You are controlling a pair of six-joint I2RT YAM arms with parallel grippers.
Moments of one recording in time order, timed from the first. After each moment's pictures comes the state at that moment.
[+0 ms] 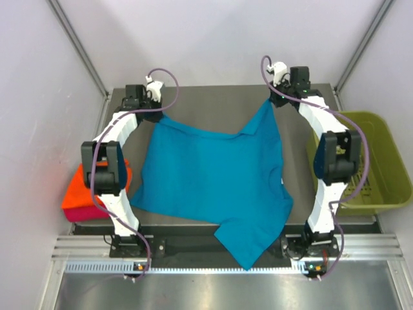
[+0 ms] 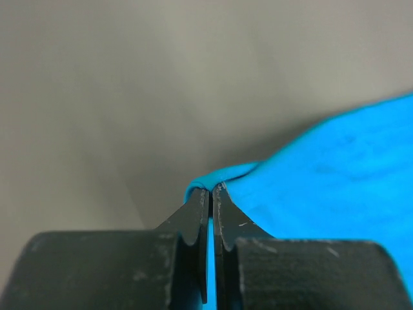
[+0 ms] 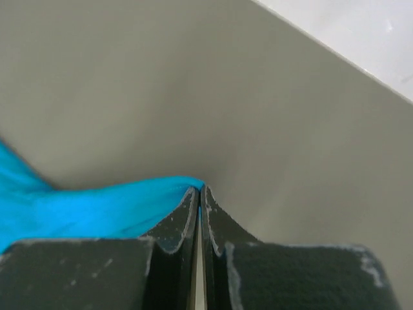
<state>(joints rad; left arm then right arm) -0.02 1.87 1.46 -0.29 0.36 0.23 0.10 1.95 1.68 -0.34 -0.34 -0.35</state>
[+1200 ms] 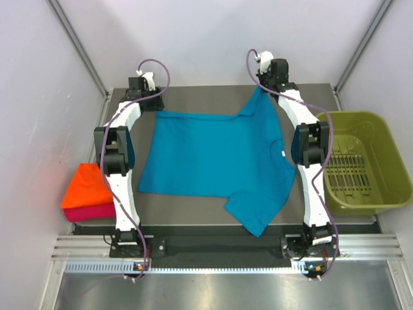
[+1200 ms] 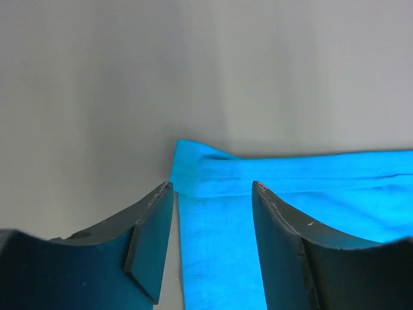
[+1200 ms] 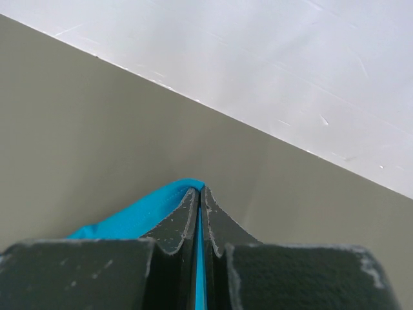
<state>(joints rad) 0.01 2.25 1.86 -0.28 0.19 -0.04 0.18 2.50 2.32 -0.27 -0.07 -0.29</state>
